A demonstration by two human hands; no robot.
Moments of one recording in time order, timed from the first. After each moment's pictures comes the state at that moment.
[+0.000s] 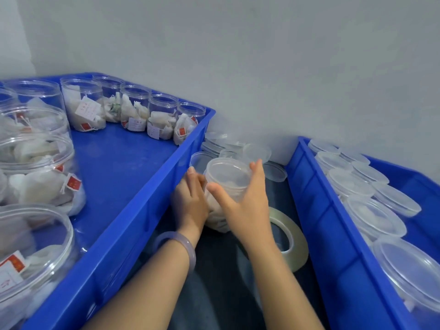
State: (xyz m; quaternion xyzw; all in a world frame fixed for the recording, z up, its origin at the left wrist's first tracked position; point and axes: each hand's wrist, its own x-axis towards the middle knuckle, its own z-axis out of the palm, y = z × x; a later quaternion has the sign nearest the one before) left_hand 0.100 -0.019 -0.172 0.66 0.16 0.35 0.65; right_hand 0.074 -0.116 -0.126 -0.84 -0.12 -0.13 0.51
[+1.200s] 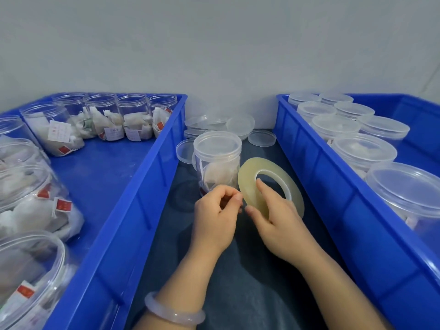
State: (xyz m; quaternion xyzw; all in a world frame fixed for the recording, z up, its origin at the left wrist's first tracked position) left_hand 0.029 -0.045 -0.164 0.77 -0.05 0.15 0.62; right_hand 0.024 -0.181 -0.164 -0.92 -0.12 -0.10 0.37
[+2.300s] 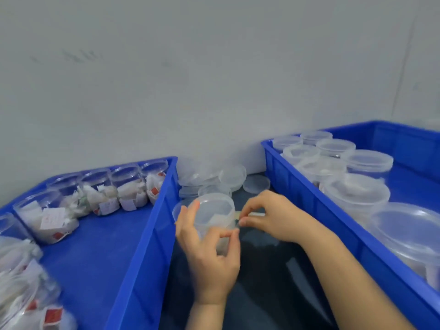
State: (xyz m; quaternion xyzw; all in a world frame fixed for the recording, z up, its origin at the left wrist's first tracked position) left_hand 0.089 -0.041 -0.159 0.76 -0.15 0.51 0.37; right_hand 0.107 -0.193 -0.093 -0.93 -0.14 -0.03 0.34
